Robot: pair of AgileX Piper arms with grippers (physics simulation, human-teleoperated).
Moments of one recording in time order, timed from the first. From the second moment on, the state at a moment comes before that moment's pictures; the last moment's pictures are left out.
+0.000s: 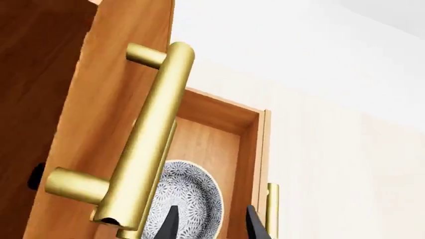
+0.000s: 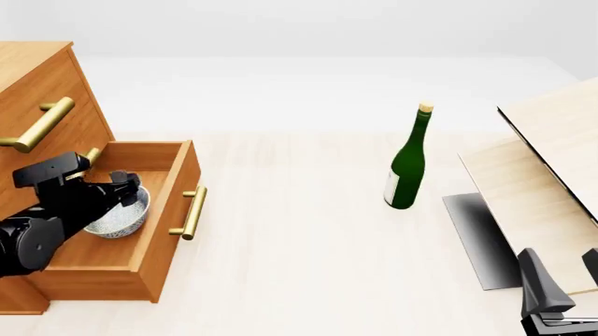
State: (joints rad) left arm 0.05 1.34 -0.53 -0.23 -0.30; right arm 0.00 0.01 -0.01 0.00 0.00
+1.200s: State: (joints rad) left arm -0.10 1.02 -0.49 -0.25 -0.44; right arm 0.00 0.01 -0.01 0.00 0.00
